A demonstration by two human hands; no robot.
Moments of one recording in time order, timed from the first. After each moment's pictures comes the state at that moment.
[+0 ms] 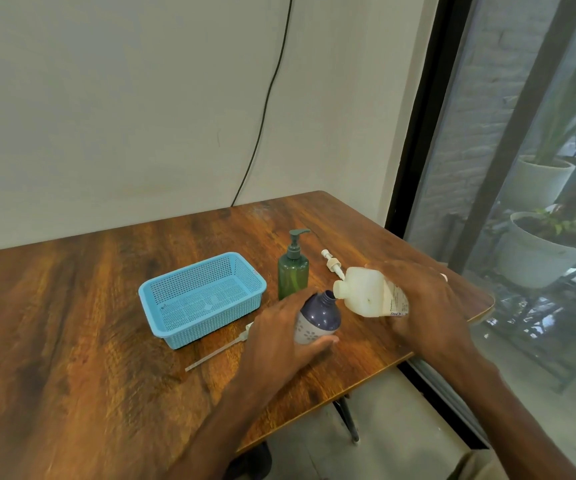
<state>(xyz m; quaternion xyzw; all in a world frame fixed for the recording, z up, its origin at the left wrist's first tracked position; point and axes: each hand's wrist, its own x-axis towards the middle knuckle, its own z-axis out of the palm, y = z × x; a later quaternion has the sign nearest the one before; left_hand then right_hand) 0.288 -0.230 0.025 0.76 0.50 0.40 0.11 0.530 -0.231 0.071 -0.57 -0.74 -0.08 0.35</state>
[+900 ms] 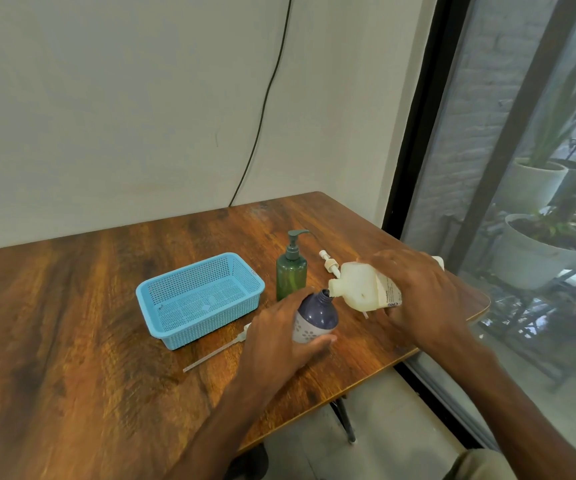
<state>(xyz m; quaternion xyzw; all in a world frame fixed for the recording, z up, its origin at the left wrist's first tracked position) 0.291 -0.232 0.027 0.75 0.51 0.40 0.12 0.528 -0.223 0.088 -0.54 -0.77 -0.13 0.31</state>
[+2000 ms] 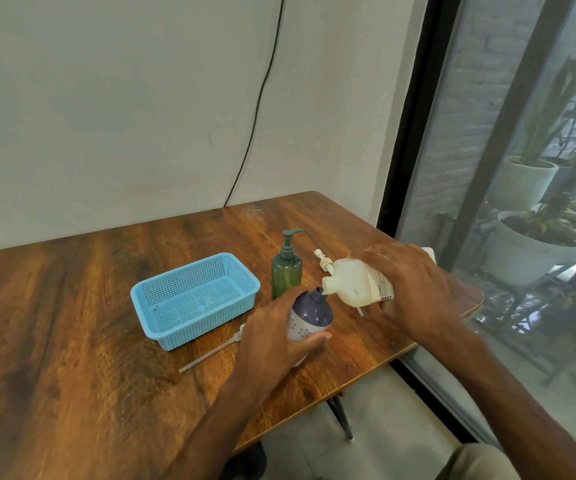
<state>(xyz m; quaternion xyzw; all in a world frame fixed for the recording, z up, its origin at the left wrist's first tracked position) 0.288 -0.228 0.026 0.75 0.49 0.42 0.13 0.526 -0.220 0.093 -0.58 -0.77 -0.09 0.26</state>
